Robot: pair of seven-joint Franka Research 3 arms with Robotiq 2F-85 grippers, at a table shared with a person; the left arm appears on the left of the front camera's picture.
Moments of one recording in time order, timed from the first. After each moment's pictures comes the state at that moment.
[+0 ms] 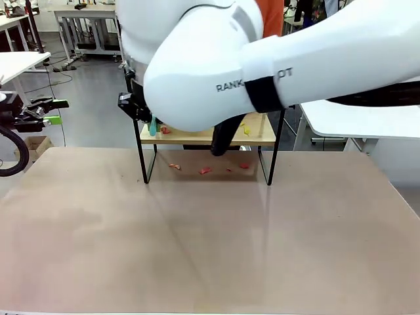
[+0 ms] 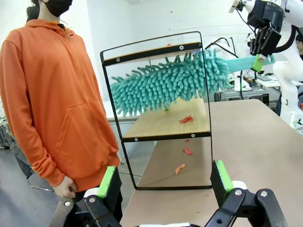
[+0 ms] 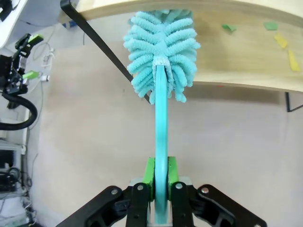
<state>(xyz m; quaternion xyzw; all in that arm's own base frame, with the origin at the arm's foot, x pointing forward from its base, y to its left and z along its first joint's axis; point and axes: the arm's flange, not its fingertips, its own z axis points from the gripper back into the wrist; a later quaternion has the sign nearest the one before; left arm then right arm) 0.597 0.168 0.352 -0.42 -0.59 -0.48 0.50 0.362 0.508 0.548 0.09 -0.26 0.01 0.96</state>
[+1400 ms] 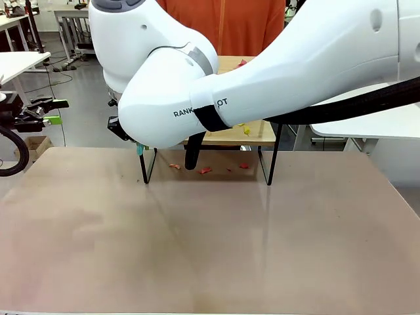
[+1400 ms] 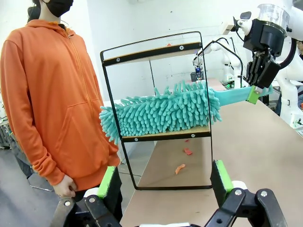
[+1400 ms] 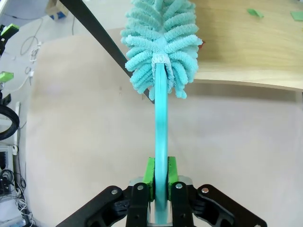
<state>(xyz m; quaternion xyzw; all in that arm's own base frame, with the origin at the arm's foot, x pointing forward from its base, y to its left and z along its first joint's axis) 0.597 0.168 0.352 -0.42 -0.59 -0.48 0.50 0.398 0.549 0.490 0.07 -0.23 0.00 0.97</state>
